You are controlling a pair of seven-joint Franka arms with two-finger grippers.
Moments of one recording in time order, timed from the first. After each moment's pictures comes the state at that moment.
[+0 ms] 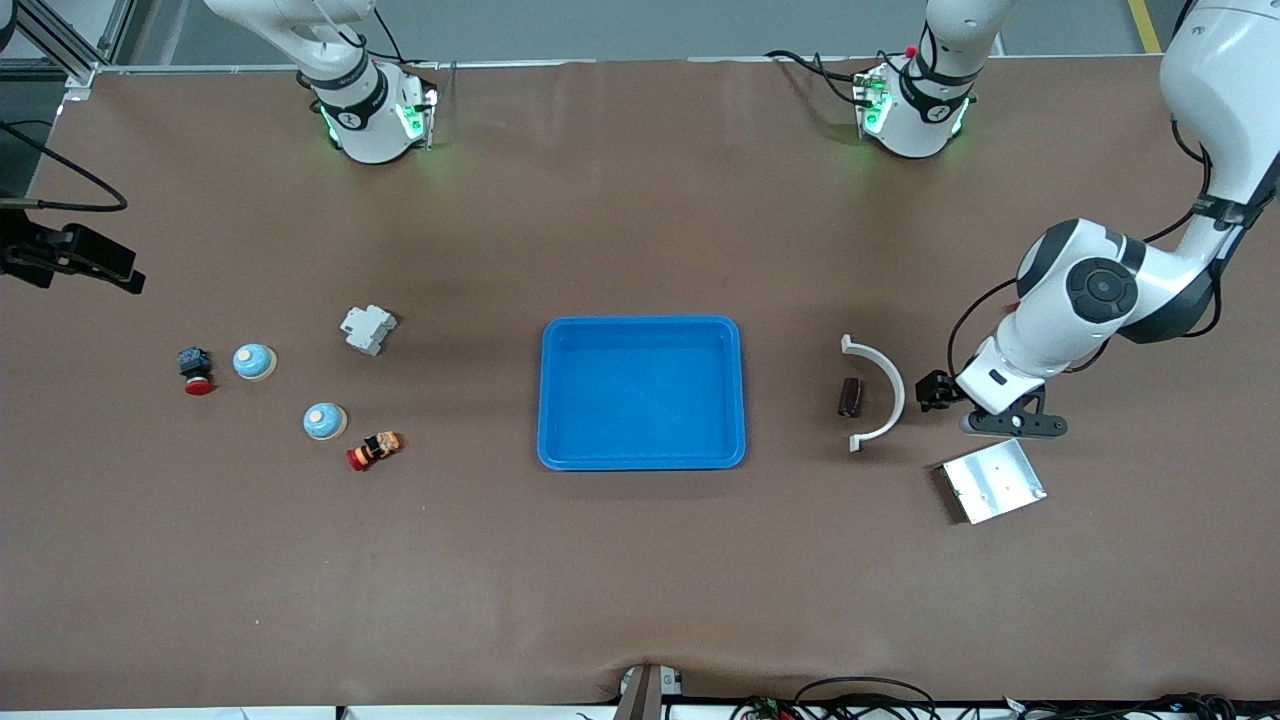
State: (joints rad) left arm 0.83 0.56 -0.99 -2.05 0.67 2.38 -0.49; right arm -0.02 0.09 -0.01 -1.41 -0.02 1.45 0.05
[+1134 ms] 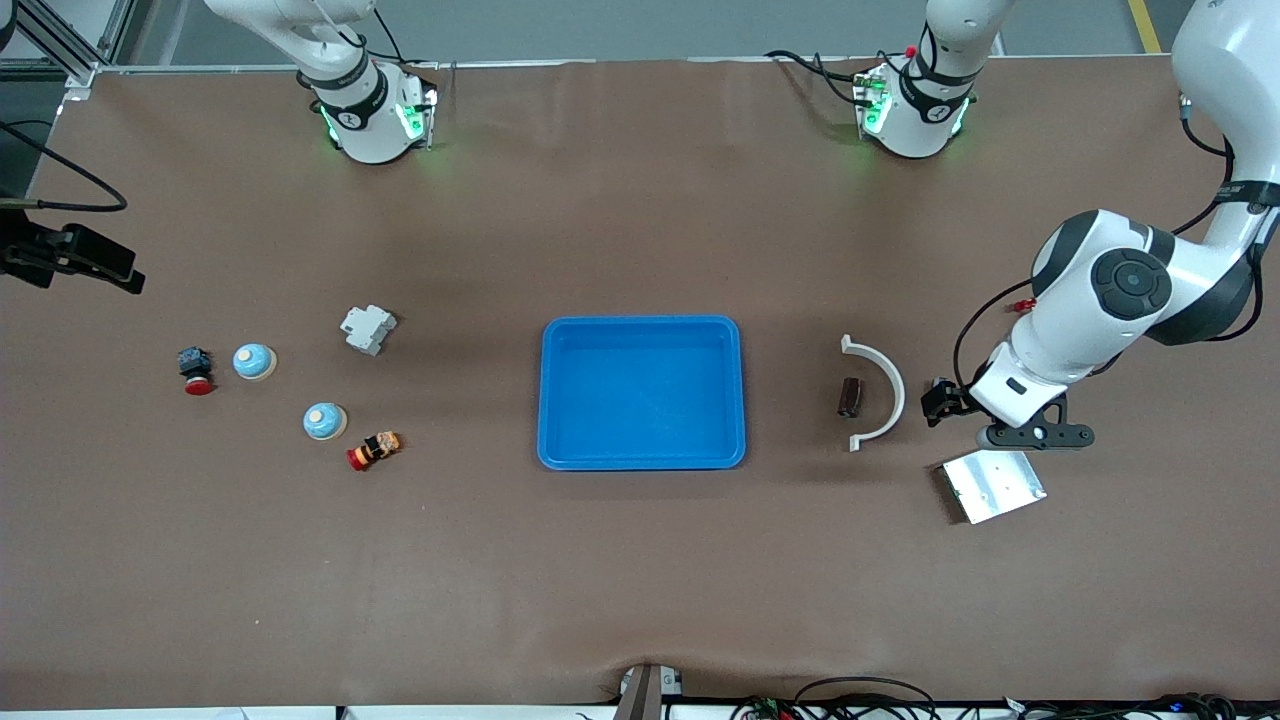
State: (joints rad) left arm 0.83 0.56 -1.07 -1.94 0.64 2.28 -0.52; right arm -0.02 0.09 -0.01 -1.41 -0.02 1.45 0.05
